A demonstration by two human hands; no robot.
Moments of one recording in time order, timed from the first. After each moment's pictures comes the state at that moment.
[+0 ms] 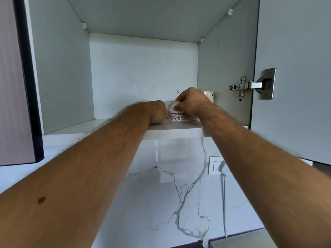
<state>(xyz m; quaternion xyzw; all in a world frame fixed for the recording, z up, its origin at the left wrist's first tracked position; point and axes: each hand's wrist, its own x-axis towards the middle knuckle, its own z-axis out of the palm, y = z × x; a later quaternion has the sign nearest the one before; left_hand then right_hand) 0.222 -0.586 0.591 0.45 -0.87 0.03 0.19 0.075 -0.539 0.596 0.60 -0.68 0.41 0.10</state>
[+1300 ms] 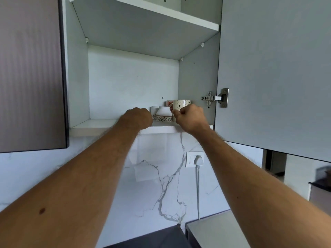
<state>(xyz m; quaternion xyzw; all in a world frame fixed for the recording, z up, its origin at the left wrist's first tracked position) 0.265 -0.523 0.569 0.49 -0.83 0.14 0.22 0.117 -0.420 0.556 0.52 -0.70 0.46 0.17</state>
